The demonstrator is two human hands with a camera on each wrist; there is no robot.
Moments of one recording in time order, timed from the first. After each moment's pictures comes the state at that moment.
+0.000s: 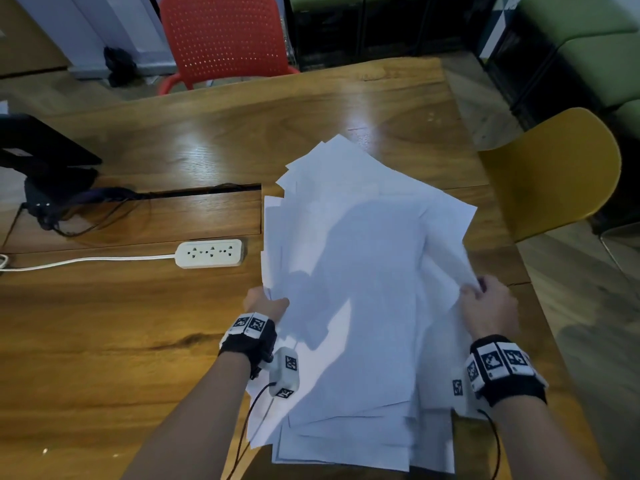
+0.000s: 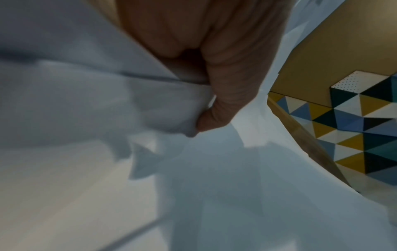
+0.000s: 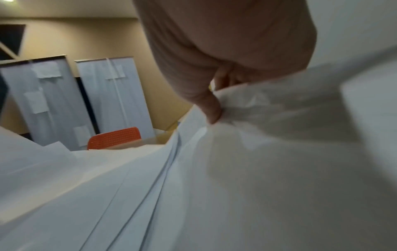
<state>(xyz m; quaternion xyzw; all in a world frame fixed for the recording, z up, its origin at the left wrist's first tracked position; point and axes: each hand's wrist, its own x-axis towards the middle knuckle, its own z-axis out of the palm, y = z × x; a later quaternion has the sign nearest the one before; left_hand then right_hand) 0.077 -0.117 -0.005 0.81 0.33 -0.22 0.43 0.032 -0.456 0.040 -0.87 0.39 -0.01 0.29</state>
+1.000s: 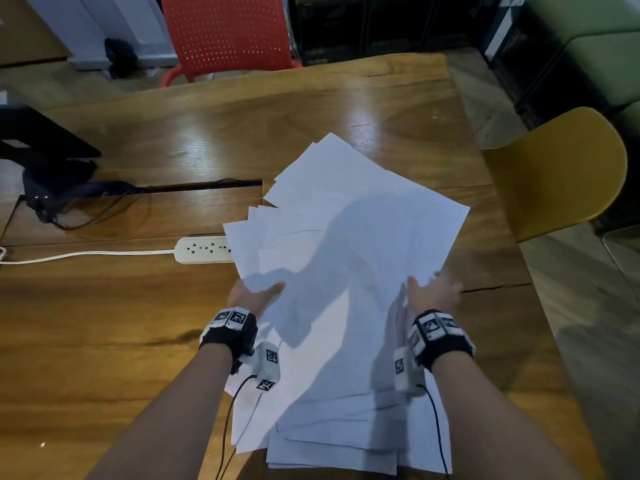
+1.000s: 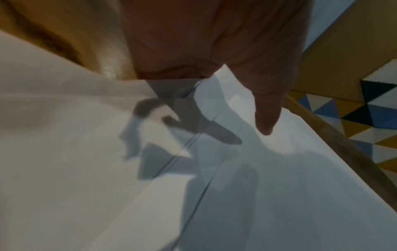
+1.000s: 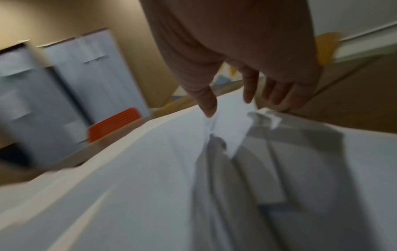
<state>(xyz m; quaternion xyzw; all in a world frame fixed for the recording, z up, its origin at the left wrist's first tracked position) 0.086 -0.085 -0.017 0.80 0.35 -0.25 0.42 0.074 -0.393 -0.010 -0.82 0.46 0.05 0.35</state>
